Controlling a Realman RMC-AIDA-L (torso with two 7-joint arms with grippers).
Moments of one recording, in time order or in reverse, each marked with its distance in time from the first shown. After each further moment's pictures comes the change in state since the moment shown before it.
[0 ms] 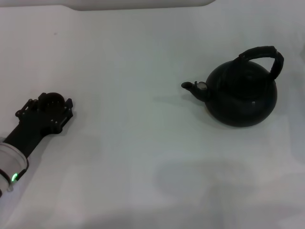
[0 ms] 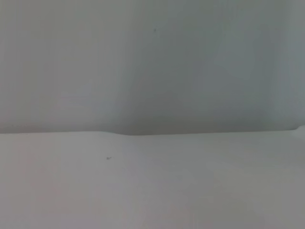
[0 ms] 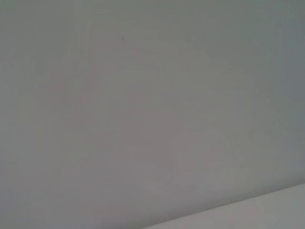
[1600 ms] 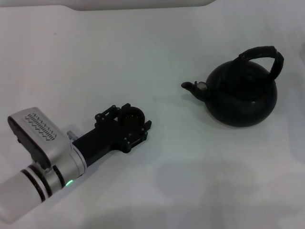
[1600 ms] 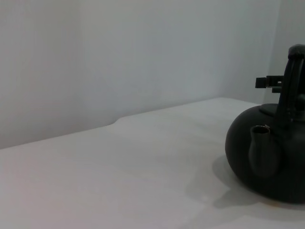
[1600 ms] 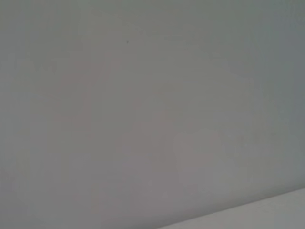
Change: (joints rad) left arm -0.070 -0.011 0.131 -0.154 0.278 0.068 -0.012; right arm 0.003 0.000 -0.004 0.001 0.000 0.007 0.000
